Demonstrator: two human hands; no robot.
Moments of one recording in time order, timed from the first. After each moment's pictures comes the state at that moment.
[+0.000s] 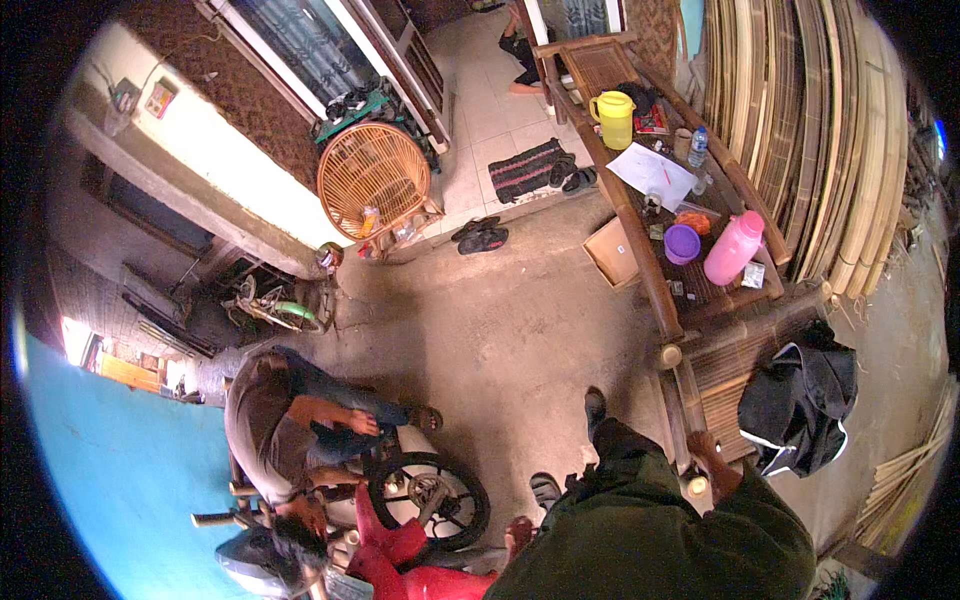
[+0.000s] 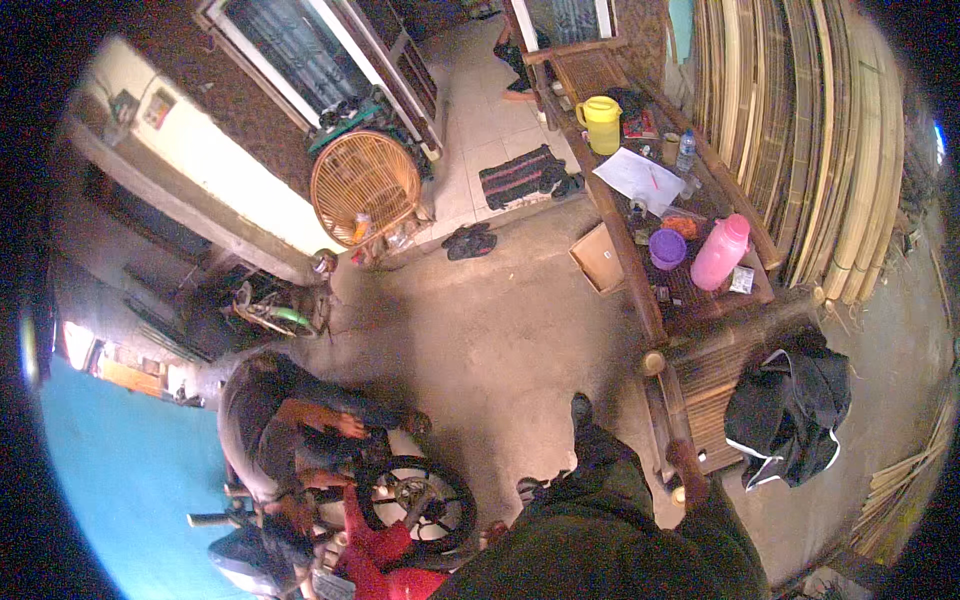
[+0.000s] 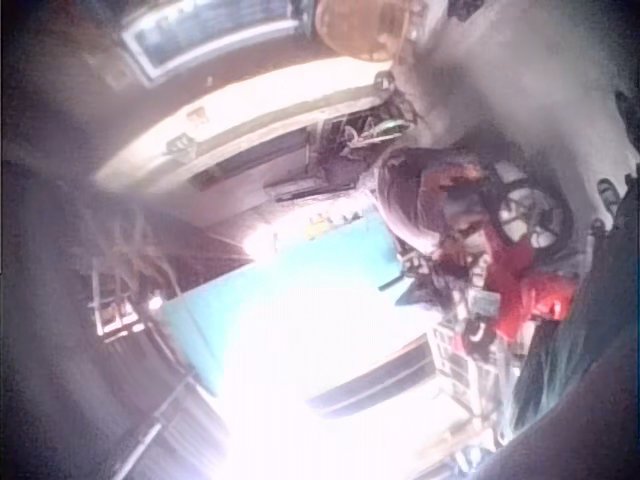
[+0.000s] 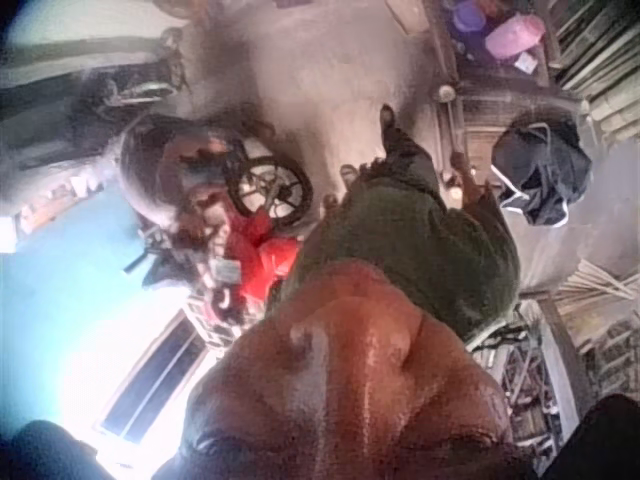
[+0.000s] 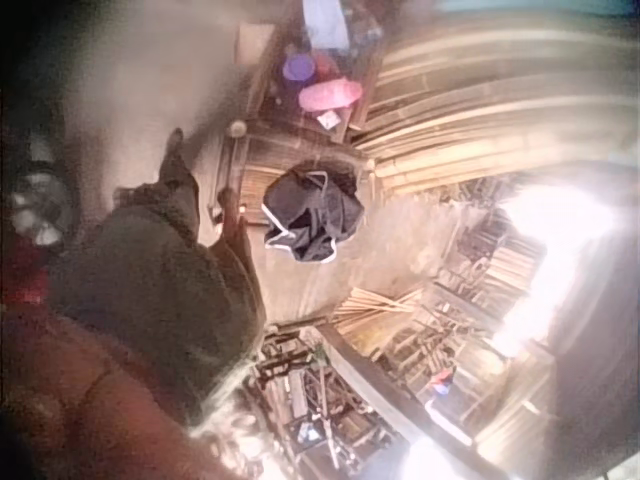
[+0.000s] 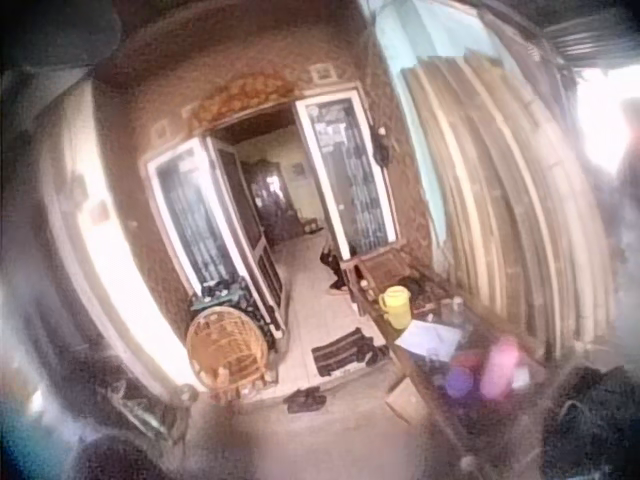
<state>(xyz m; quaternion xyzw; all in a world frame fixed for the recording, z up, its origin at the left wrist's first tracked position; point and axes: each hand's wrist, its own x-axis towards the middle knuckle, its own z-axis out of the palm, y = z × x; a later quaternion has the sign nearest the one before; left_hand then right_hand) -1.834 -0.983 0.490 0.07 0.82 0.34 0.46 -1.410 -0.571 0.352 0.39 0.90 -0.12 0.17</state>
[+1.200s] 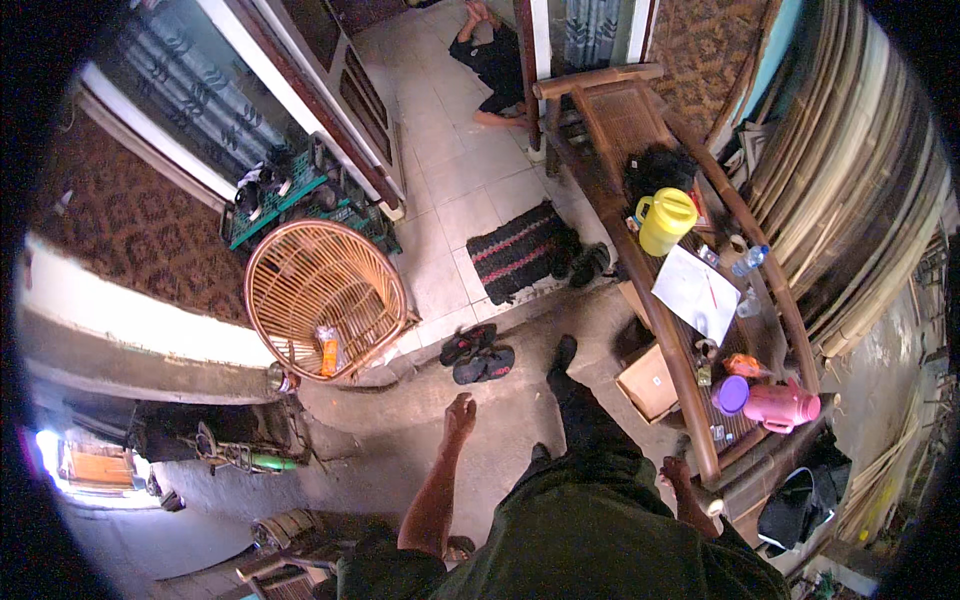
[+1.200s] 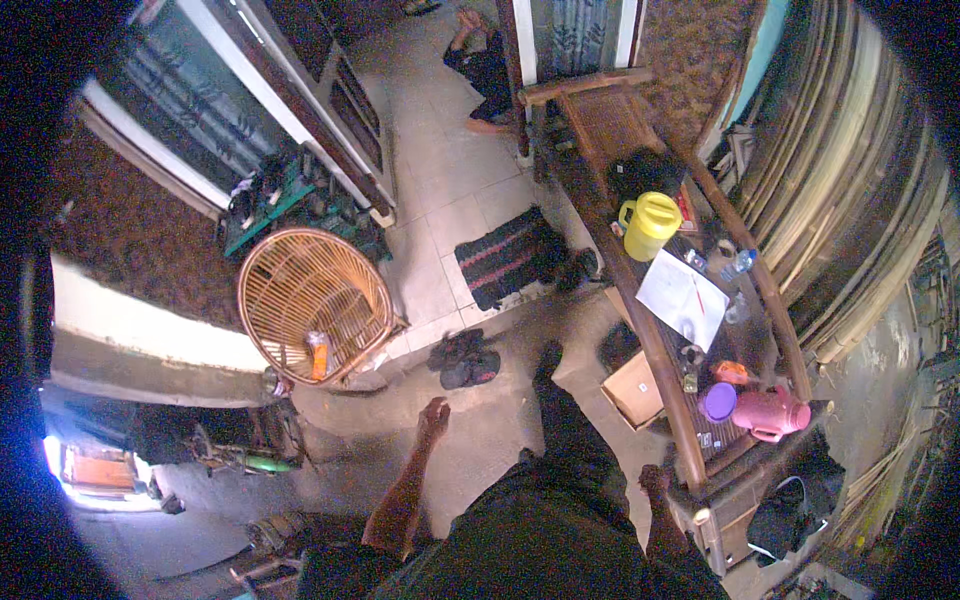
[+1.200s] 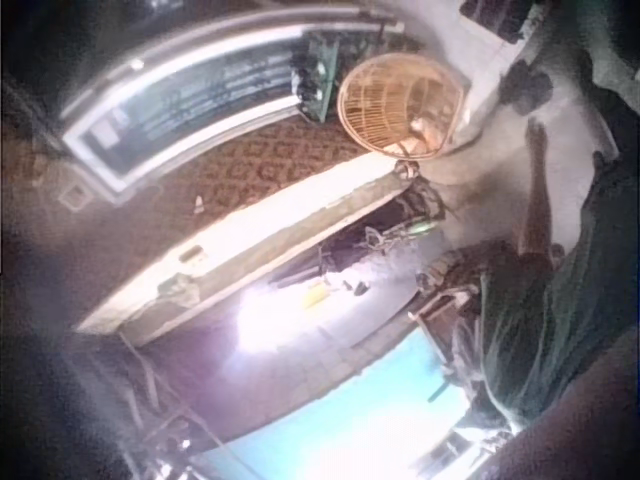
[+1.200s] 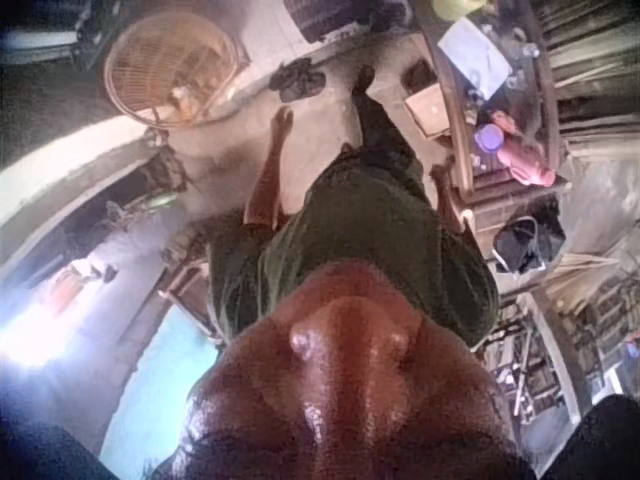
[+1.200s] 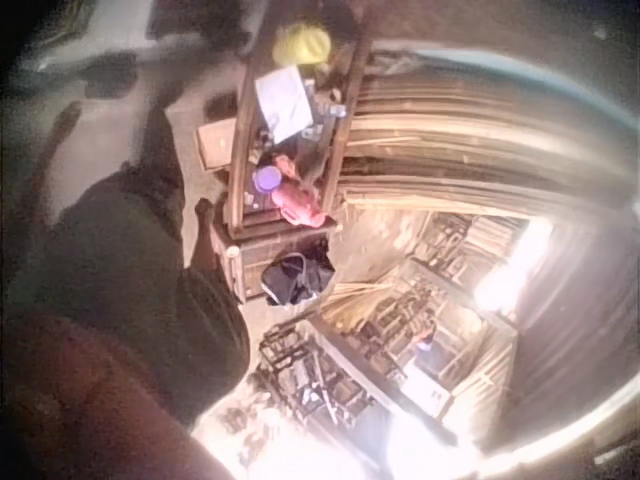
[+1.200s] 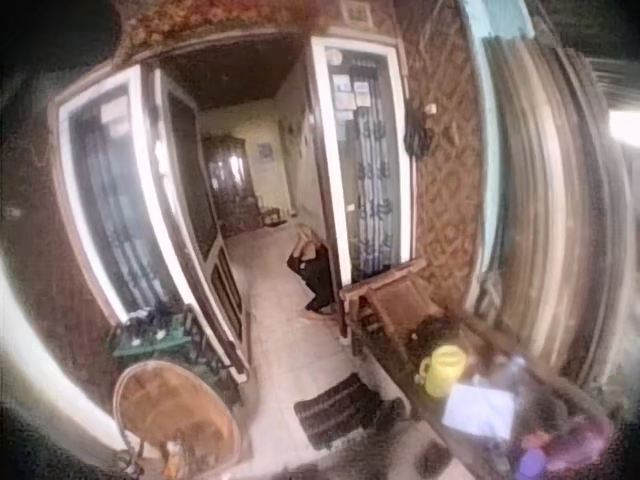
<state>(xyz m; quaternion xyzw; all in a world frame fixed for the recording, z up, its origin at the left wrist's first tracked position) -2.569 -0.253 0.506 0.45 0.79 0.36 0.21 -1.934 -0.249 0.426 0.60 0.74 -0.24 0.18</state>
